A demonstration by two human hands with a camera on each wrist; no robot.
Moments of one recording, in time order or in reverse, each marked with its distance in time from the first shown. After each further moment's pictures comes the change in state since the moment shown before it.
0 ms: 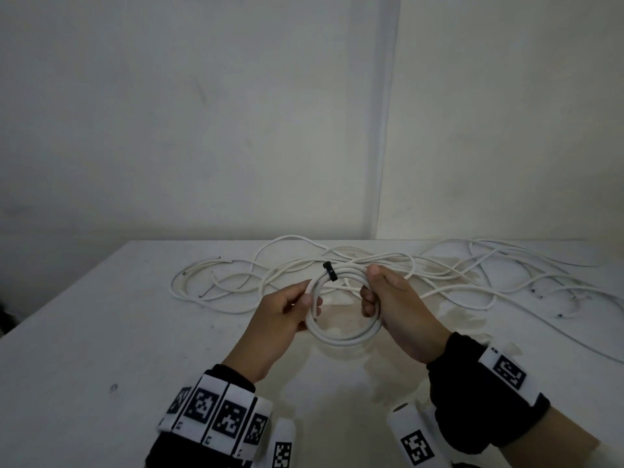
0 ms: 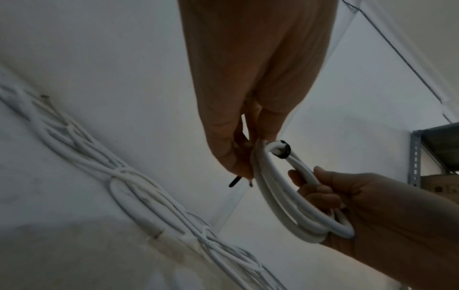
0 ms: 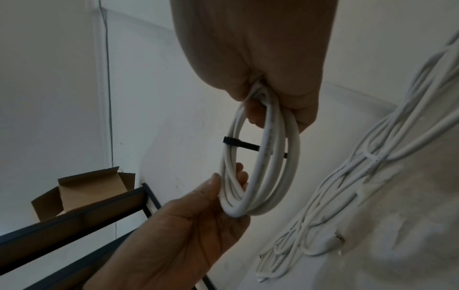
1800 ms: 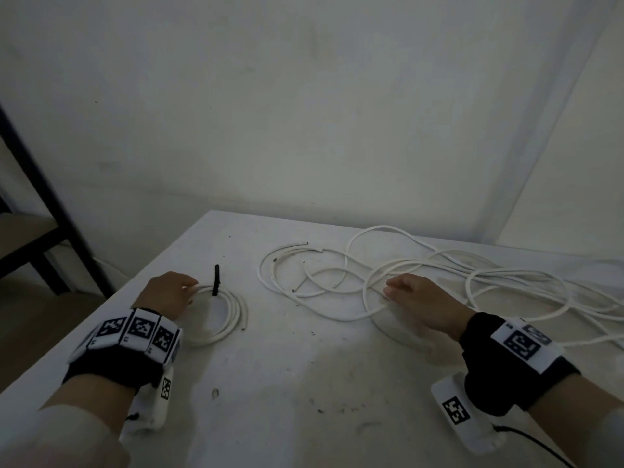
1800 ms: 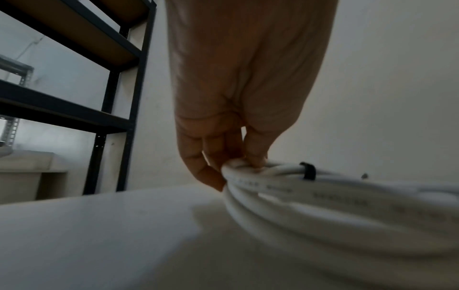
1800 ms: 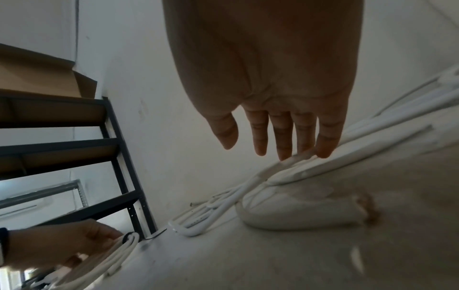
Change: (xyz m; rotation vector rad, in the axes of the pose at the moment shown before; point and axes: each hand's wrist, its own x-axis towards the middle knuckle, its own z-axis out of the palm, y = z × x) left_hand 0.047 -0.080 -0.317 1.138 0.179 -0.562; right_hand 0.122 0.046 0.101 -0.779 -0.215 0.209
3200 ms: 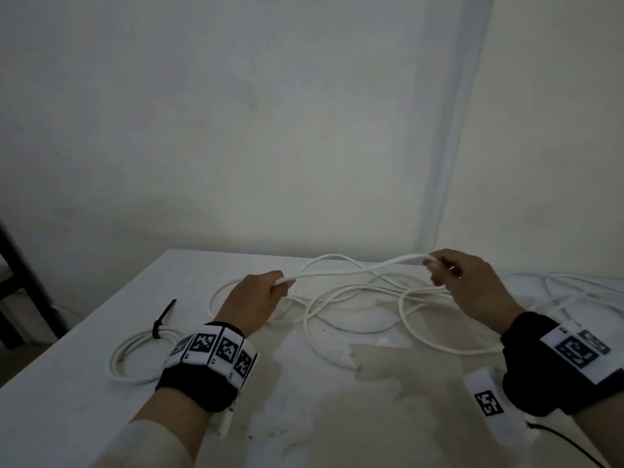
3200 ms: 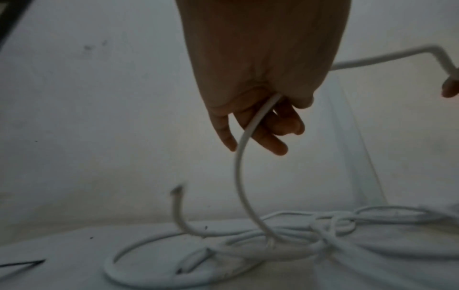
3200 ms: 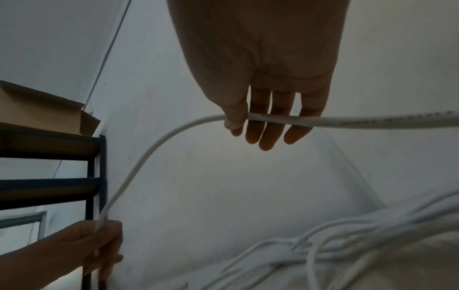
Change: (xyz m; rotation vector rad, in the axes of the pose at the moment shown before) left_hand -0.059 0.196 0.018 -0.341 0.209 0.607; right_hand -0.039 0.058 -0.134 -0.036 0.518 -0.352
